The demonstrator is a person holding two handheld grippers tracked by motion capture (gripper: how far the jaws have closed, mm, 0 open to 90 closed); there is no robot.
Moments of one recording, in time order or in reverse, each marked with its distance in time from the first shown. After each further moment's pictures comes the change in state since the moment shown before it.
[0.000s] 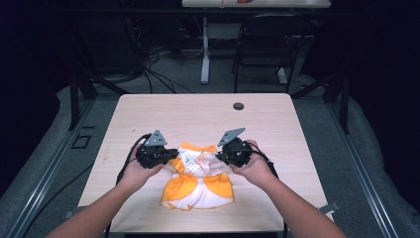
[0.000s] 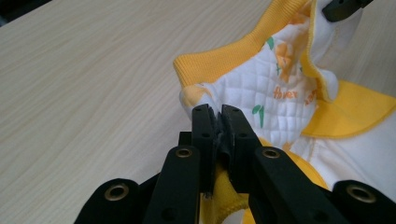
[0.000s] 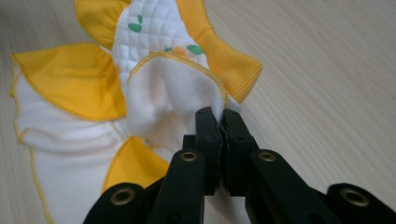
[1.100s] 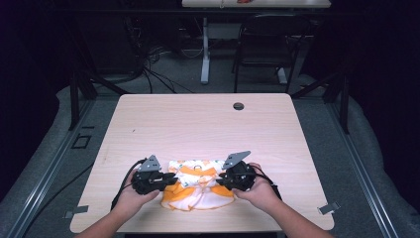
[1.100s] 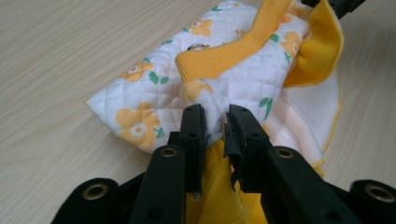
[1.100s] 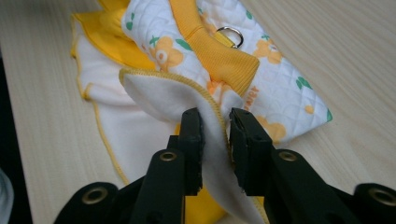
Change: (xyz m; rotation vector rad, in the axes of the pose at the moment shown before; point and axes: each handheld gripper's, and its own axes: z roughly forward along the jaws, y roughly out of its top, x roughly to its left) left arm -0.034 -0.054 -0.010 -0.016 -0.097 -0.090; right arm 0.039 -0.047 0.001 -0.011 0.106 0.055
